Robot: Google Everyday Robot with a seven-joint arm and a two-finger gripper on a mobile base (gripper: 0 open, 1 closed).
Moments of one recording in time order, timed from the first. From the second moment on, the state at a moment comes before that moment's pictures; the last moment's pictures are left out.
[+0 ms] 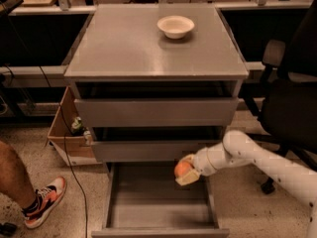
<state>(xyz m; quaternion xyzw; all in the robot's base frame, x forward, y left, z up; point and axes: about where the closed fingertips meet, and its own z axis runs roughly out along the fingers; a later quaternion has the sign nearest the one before) 0.566 -0.095 0.455 -0.55 0.73 0.31 0.26</state>
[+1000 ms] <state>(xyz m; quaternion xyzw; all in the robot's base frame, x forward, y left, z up) 0.563 -0.111 0.381 -0.54 0.72 0.31 0.32</state>
